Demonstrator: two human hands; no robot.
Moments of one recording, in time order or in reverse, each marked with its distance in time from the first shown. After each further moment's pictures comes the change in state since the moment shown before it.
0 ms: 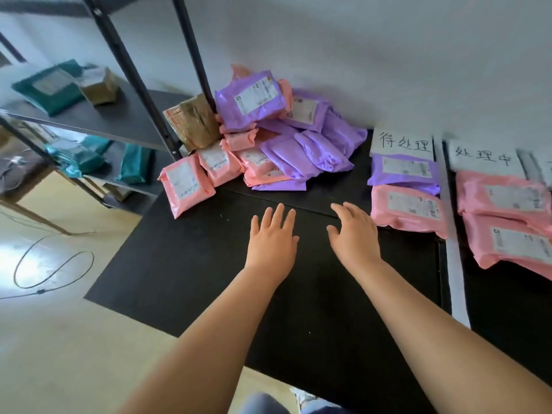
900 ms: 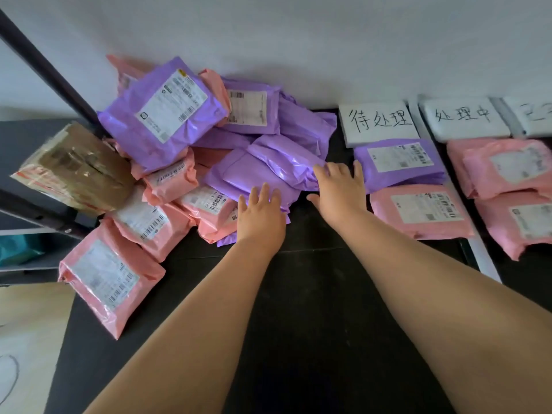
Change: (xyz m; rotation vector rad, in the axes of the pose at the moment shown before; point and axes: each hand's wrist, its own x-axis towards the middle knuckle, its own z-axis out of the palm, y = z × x) left_hand 0.265 -0.039 0.029 0.066 -0.090 0.291; right_hand 0.228 0.008 0.047 -0.442 -0.023 0.156
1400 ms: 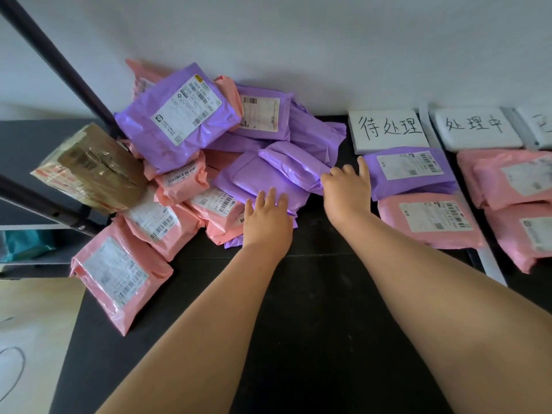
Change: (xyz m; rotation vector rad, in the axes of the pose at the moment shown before) left_hand -0.004 -0.003 -0.005 -0.061 0.027 -0.028; right_hand 0.009 -0.012 -0.014 -0.129 0.064 0.004
